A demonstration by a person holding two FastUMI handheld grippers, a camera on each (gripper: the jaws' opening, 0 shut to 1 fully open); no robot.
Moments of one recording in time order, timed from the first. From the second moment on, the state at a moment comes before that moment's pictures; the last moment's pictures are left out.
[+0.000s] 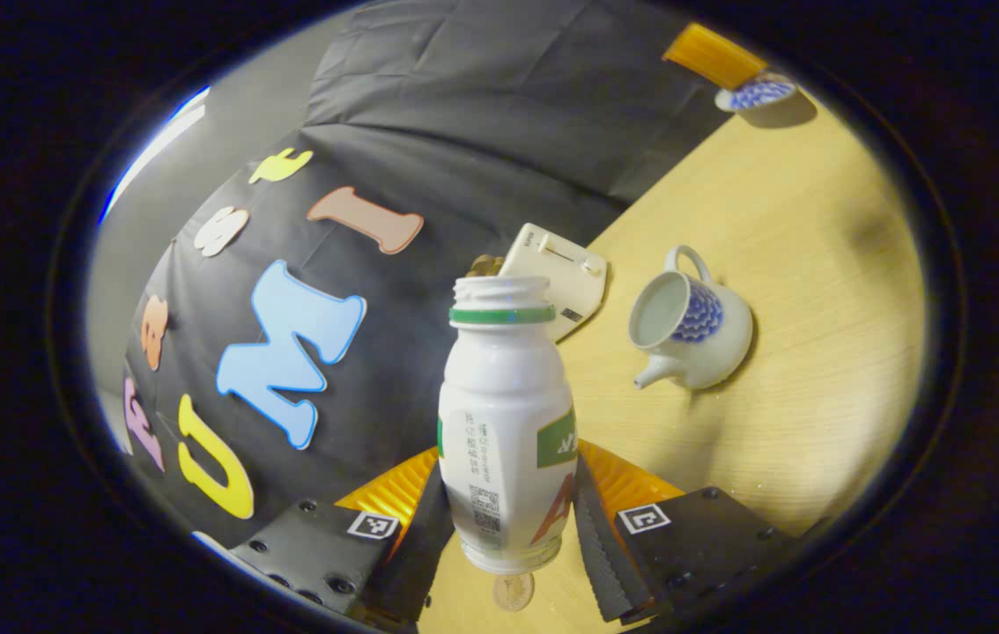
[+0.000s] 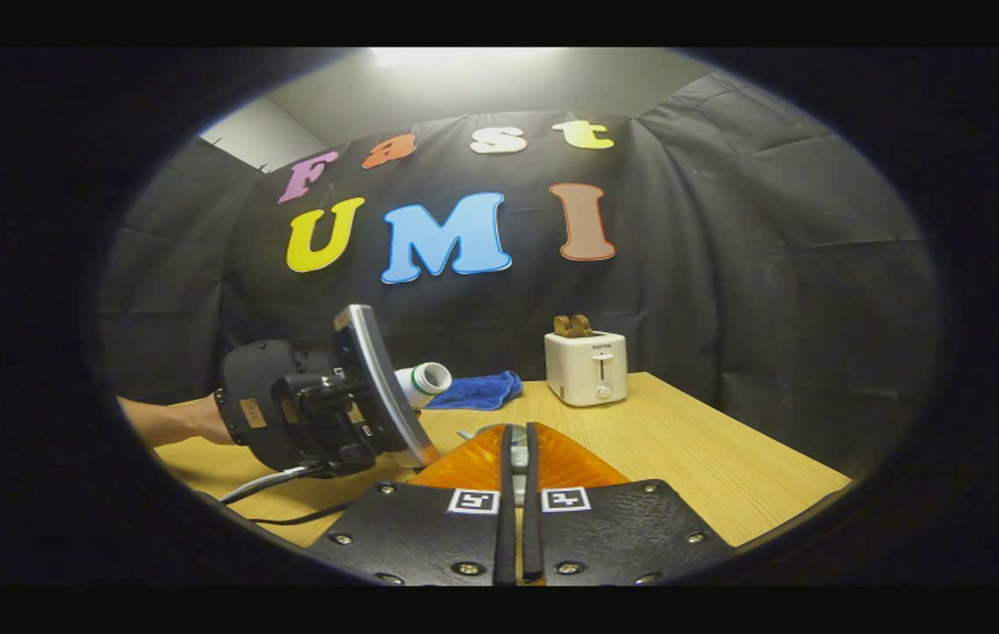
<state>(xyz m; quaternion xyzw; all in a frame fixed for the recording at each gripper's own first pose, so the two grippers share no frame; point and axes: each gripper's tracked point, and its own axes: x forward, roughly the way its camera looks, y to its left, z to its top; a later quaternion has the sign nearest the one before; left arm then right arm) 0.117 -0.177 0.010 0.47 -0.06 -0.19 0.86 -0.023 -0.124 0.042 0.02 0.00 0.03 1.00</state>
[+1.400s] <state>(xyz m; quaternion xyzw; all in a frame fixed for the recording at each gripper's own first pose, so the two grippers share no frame) 0.135 -0.002 0.056 0.00 -0.02 -0.14 0.99 0.125 -0.089 0.010 -0.03 0.05 0.01 1.00</state>
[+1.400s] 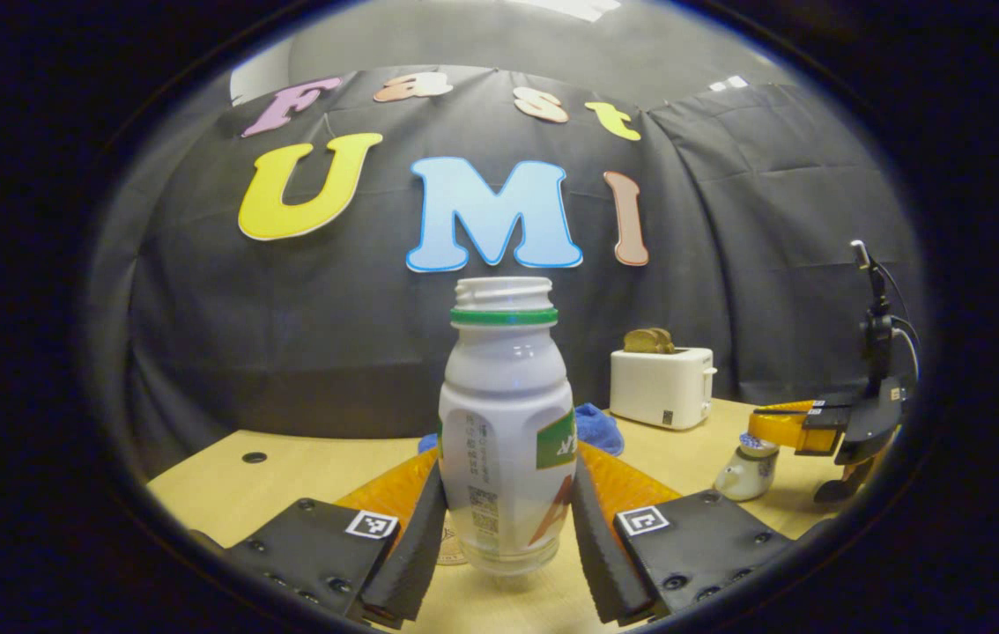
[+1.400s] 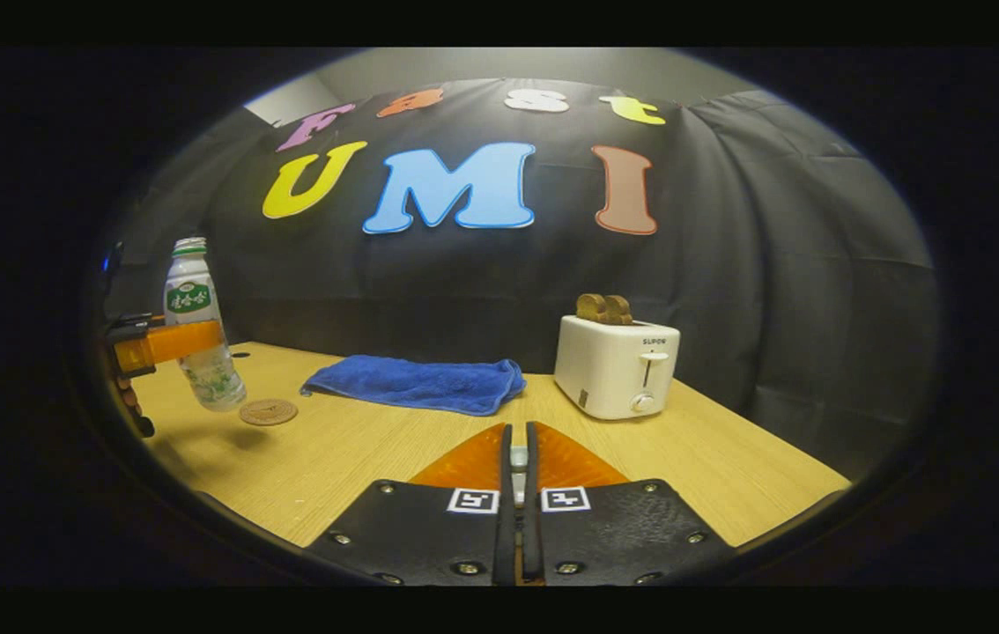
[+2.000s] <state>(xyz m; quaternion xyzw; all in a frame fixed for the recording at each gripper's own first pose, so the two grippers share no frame) 0.143 0.011 0.049 -0.03 0.00 -0.13 0.99 0.129 -0.095 -0.011 -0.04 0.07 0.00 1.00</state>
